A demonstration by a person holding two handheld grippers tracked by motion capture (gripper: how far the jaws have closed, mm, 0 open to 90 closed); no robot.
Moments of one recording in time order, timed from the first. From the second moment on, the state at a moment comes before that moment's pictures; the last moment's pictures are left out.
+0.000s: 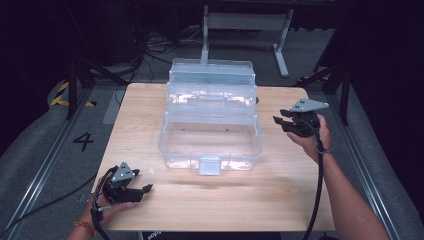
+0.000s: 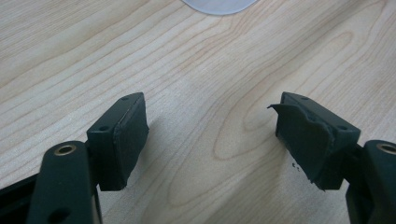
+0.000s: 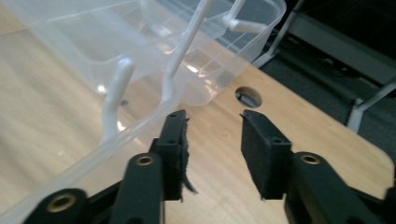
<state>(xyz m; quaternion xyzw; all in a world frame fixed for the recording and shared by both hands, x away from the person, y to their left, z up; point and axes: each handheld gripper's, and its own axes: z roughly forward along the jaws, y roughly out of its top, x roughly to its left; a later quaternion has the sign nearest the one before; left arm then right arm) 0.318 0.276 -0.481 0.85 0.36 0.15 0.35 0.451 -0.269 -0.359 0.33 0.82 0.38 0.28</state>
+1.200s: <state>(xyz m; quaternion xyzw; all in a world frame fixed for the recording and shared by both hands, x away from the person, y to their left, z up) 0.318 0.276 -0.481 0.85 0.37 0.15 0.35 0.385 -0.306 -0.422 0.34 0.83 0.35 0.26</state>
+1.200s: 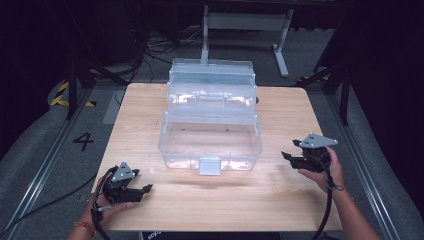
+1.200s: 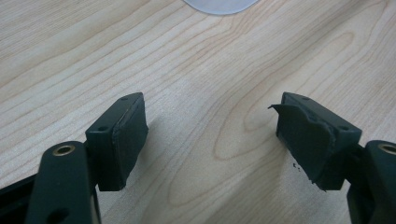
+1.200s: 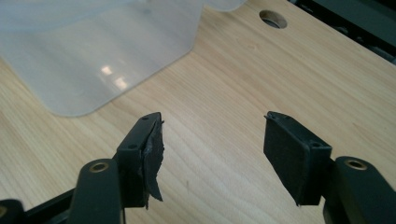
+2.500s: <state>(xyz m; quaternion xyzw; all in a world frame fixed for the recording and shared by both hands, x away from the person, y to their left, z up) 0.320 0.276 -0.481 0.85 0.36 0.15 0.34 0.348 -0.347 -0.487 0.41 0.82 0.37 0.18</state>
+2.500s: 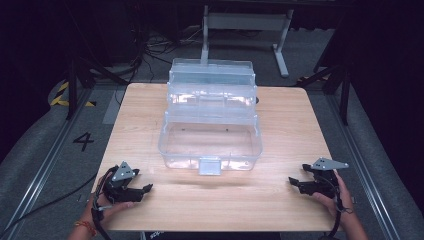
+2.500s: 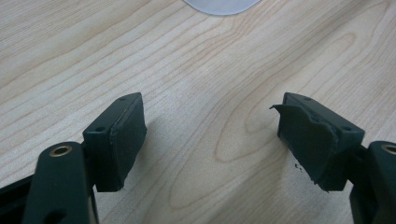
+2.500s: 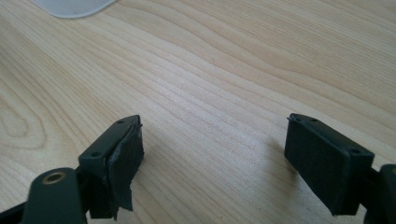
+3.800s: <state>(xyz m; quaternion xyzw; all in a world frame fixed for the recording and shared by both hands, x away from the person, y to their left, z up) 0.319 0.276 -0.481 0.86 0.36 0.14 0.34 0.349 -0.347 -0.487 0.41 0.82 0.36 0.18</state>
